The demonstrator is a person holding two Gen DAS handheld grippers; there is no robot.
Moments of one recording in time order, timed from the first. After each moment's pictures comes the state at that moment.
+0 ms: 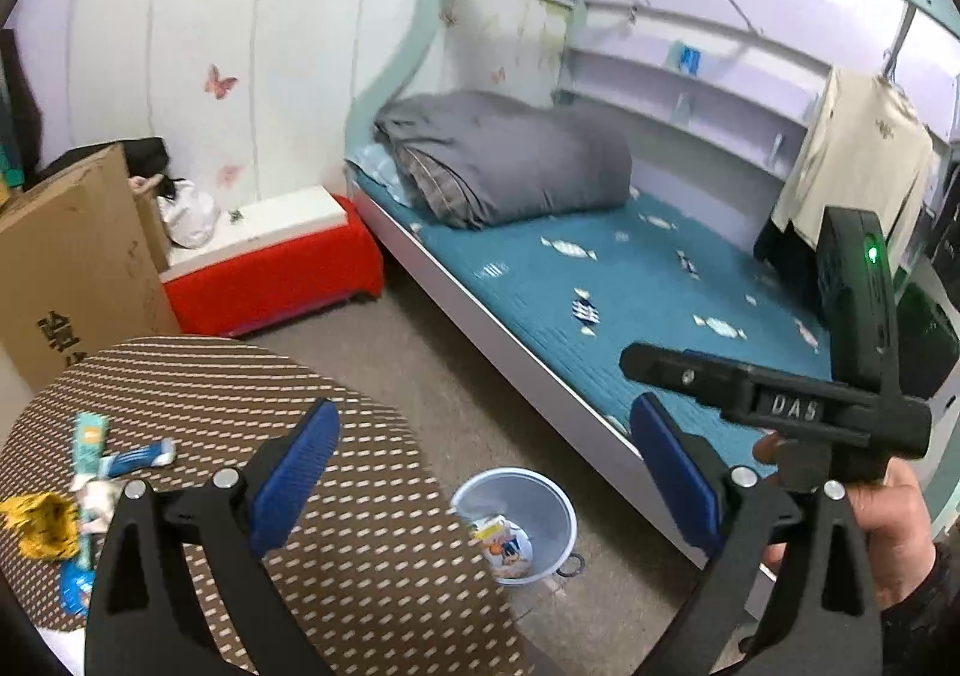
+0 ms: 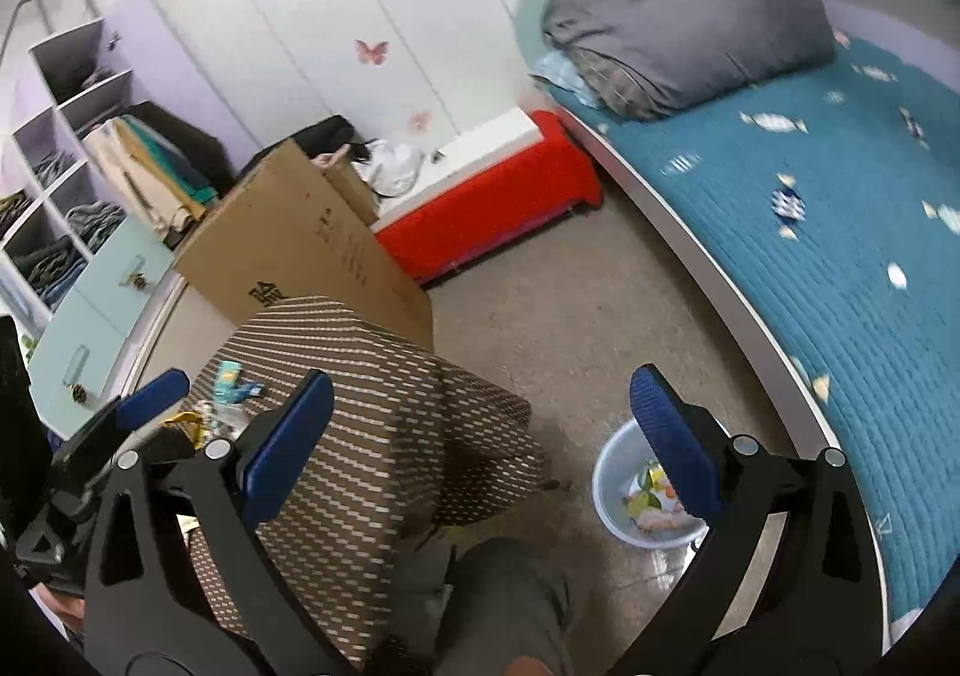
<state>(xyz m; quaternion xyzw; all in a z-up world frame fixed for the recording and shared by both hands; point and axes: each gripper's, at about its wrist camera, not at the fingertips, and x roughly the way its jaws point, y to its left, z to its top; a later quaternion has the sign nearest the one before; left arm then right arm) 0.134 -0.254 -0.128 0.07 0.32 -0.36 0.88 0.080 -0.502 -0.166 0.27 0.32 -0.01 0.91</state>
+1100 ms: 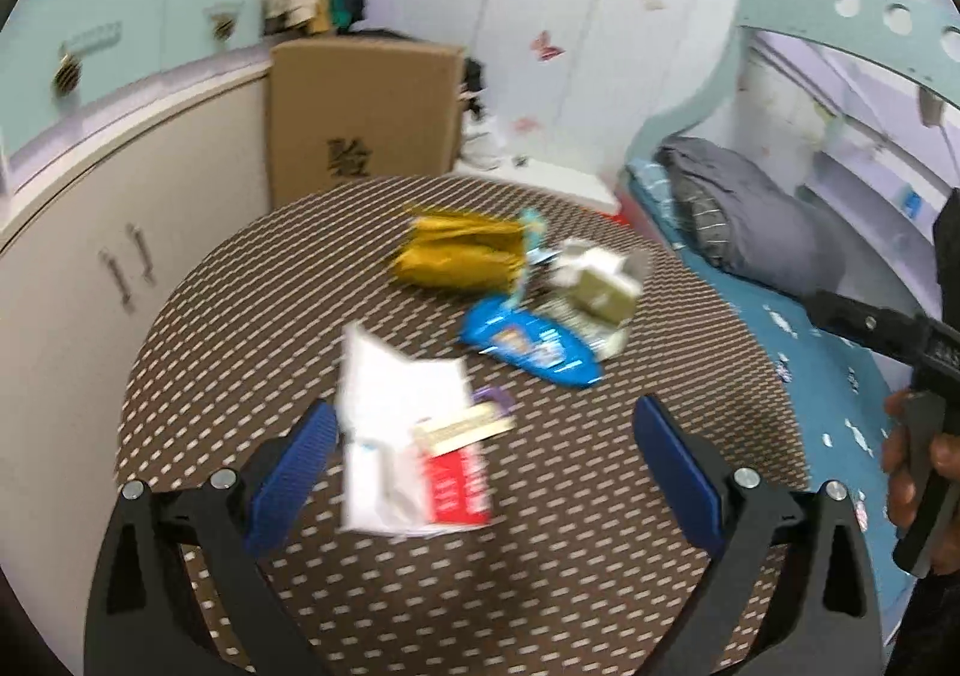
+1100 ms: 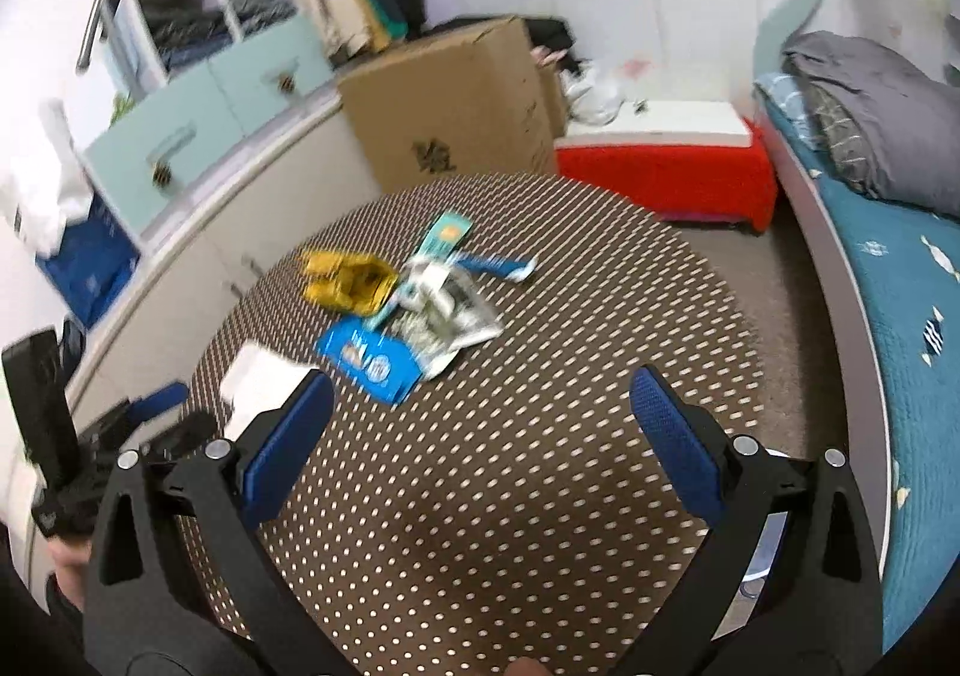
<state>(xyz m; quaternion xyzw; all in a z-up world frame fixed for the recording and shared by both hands) 0.086 0.060 -0.186 -0.07 0.36 -0.08 0.93 0.118 -0.258 -0.151 0.08 0.37 0.19 0.90</state>
